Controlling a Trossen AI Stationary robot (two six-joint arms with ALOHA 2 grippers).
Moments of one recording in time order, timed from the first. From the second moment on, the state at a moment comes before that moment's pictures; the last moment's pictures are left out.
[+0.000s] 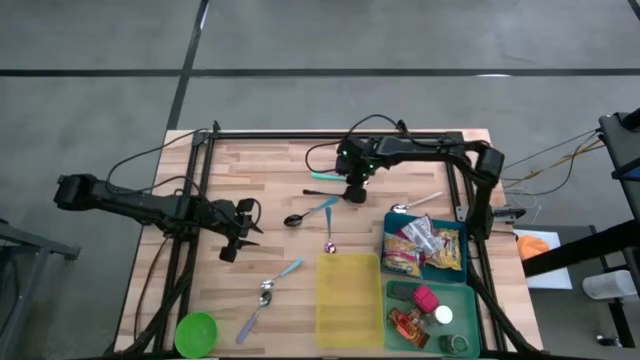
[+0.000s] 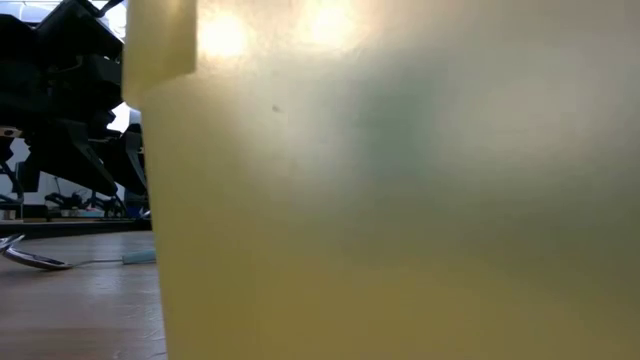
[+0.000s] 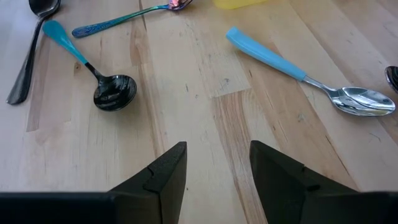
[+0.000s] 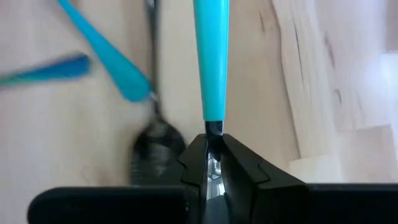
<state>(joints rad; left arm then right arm) -0.06 0.79 0.22 -0.19 0.10 0.20 -0.42 1.89 1.30 -0.60 -0.09 -0.22</state>
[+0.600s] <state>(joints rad) -0.06 0.79 0.22 -0.19 0.10 0.20 -0.10 1.62 1.30 -0.61 -0.09 0.14</state>
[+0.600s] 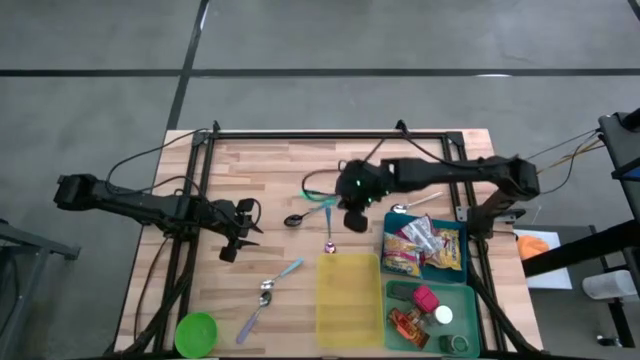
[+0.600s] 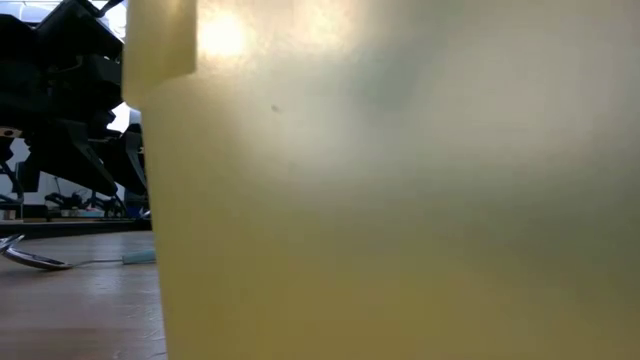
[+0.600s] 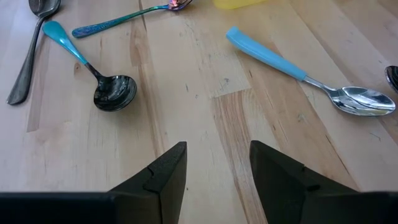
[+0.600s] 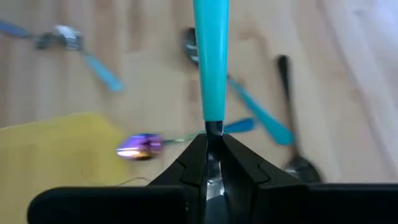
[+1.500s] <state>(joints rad) -0.06 0.79 0.22 -0.19 0.10 0.20 0.38 1.61 1.21 -0.59 0.09 0.61</state>
